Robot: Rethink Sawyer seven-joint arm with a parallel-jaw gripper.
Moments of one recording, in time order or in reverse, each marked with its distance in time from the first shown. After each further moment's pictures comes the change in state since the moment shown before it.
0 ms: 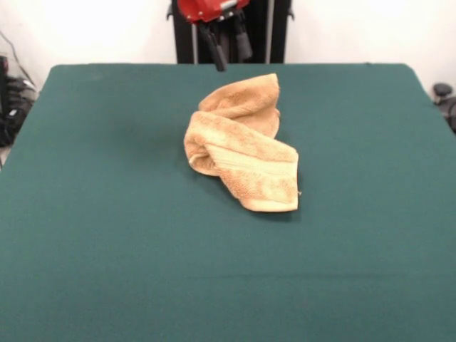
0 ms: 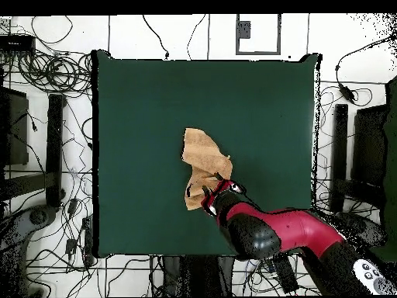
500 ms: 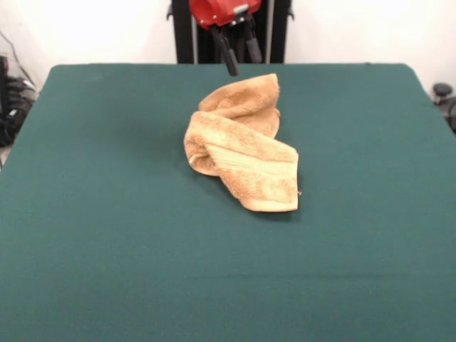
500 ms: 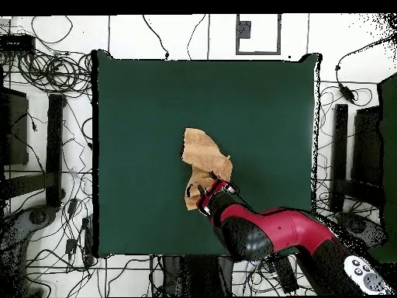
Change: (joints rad) arm 0.041 0.011 -0.031 0.000 -0.055 -0.062 0.000
